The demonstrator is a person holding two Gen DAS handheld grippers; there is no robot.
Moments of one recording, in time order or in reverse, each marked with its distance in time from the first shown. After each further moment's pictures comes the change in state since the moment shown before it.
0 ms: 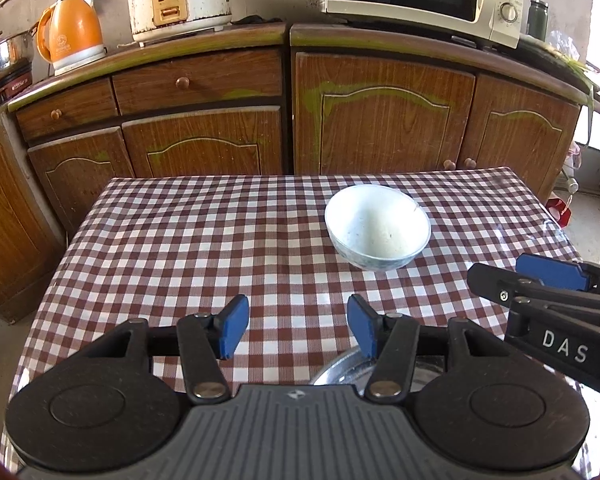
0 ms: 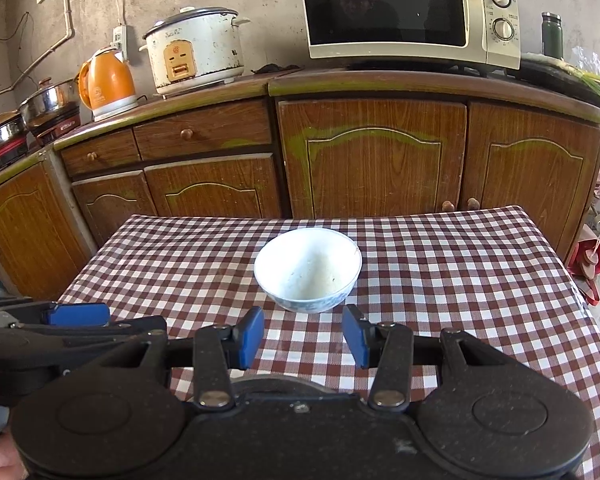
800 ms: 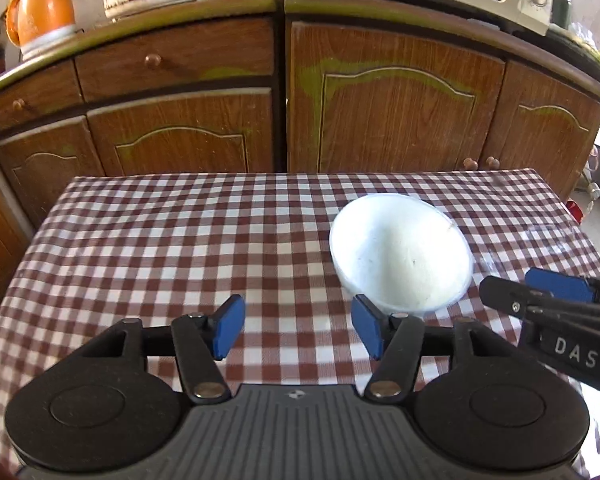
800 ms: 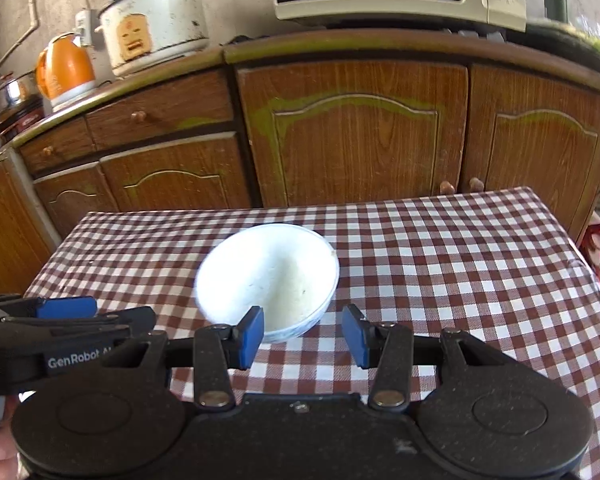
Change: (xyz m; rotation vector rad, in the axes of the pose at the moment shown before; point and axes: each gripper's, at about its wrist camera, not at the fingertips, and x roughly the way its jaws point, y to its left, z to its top) left arm 0.095 0.000 0.030 -0.012 0.037 -0.022; right arm 0.099 -0.023 0.017 0.043 0.067 -0.033
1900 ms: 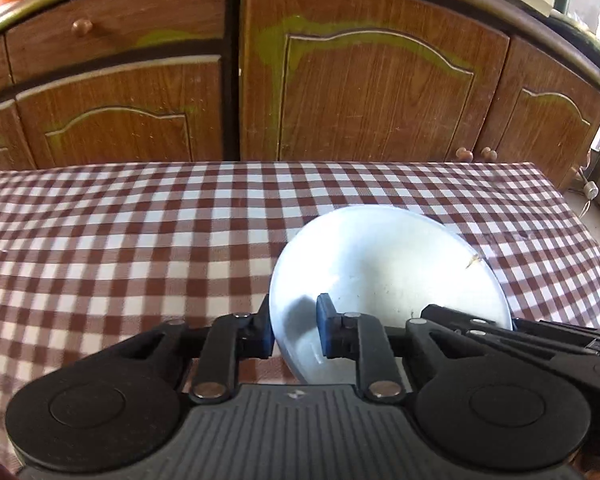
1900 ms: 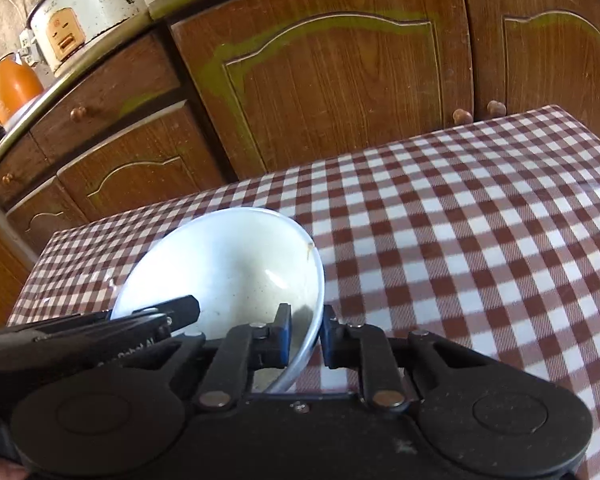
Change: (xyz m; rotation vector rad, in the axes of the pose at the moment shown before) left arm 0.070 -0.013 0.000 0.004 0.011 -0.096; right arm 0.098 -0.013 -0.004 0.176 0.094 0.046
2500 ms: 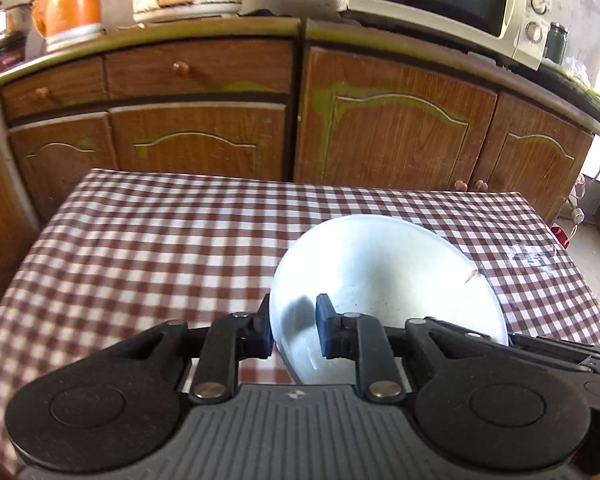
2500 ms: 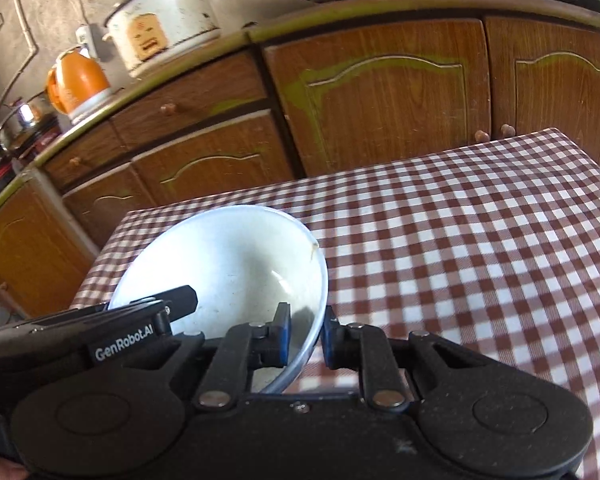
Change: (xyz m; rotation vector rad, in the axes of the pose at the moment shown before) left arm -0.150 0.028 -0.045 -0.072 -0.089 0.071; right arm -0.117 0.067 -0.051 -0.052 -0.040 0.065
